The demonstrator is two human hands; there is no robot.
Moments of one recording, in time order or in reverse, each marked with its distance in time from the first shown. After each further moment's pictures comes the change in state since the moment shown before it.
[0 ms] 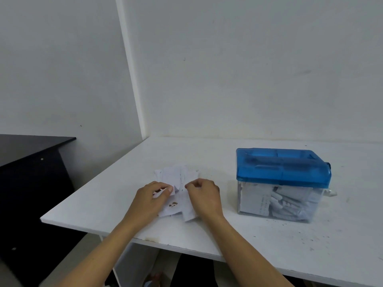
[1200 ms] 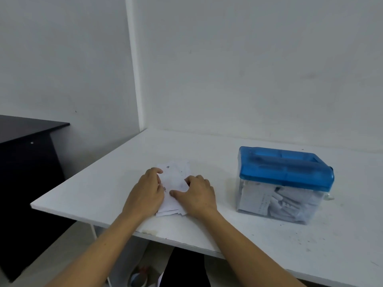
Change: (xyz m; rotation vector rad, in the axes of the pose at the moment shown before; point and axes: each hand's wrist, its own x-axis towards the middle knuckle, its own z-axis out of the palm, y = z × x) left_hand 0.010 -0.005 0.008 0.376 0.057 -0.039; right_hand 0.005 0.002 0.016 -0.549 -0.132 -0.105
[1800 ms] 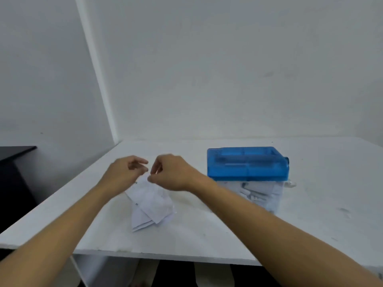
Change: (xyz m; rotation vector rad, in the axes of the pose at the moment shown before) left_hand 0.049 0.055 -0.058 -0.329 -0.153 -0.079; right_hand -0.007 -0.037 -0.108 0.111 -0.142 -0.252
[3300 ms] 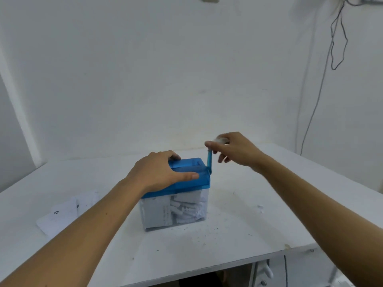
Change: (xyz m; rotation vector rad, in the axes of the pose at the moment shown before) left_hand -0.011 0.176 0.150 0.390 -0.260 0.472; right_hand -0.126 0.151 -0.210 0.079 0.442 0.215
